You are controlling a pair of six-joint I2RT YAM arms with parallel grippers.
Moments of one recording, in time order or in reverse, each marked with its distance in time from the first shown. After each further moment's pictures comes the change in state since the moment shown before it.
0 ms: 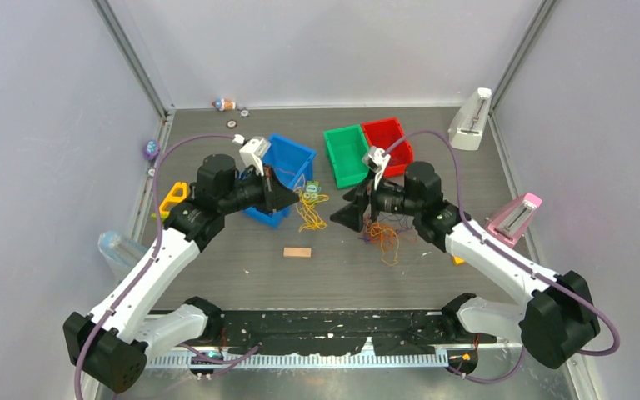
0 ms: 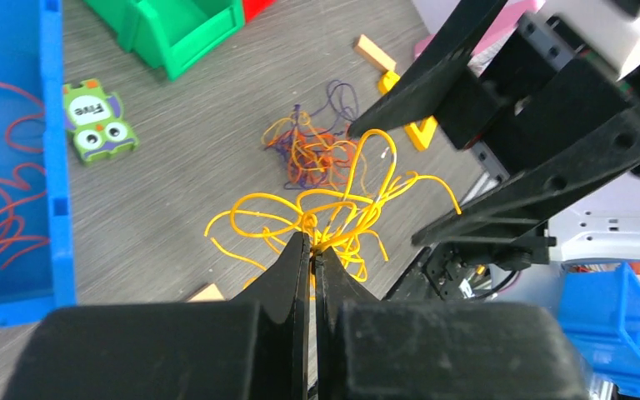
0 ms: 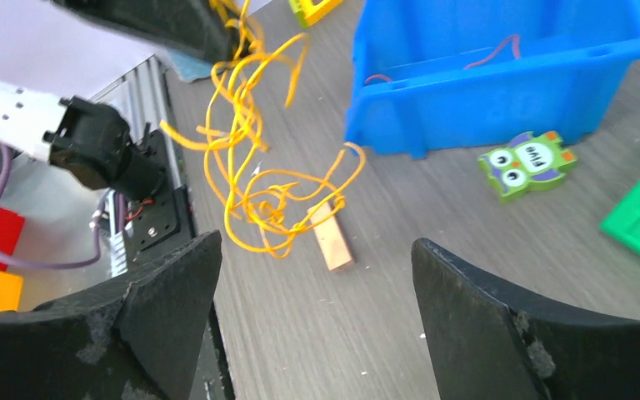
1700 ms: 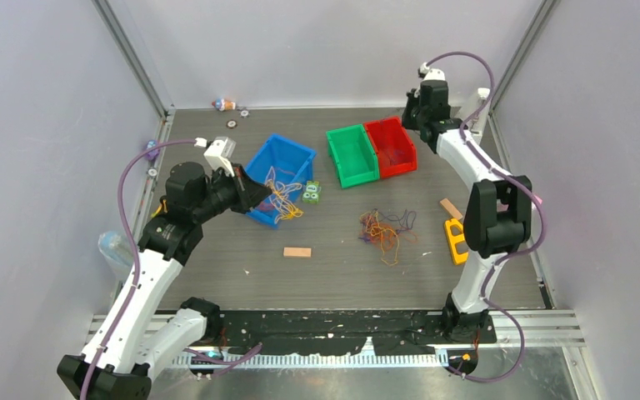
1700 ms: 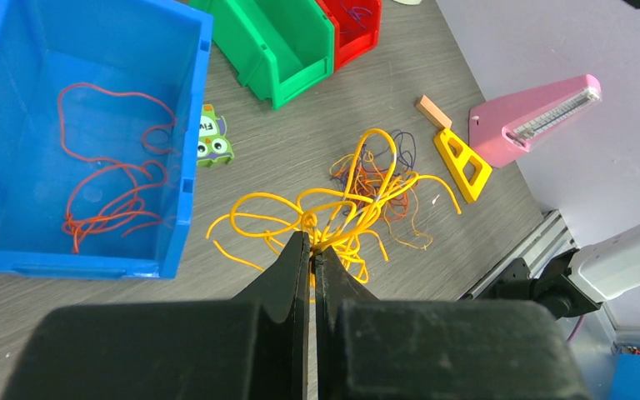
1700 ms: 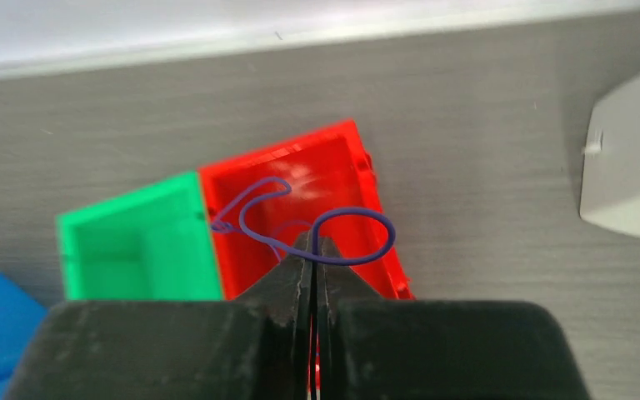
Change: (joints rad) left arm 0.142 -0.162 -0.014 -0.078 -0.073 0.023; right arm -0.365 0.686 0.756 -0.226 0.706 0.049
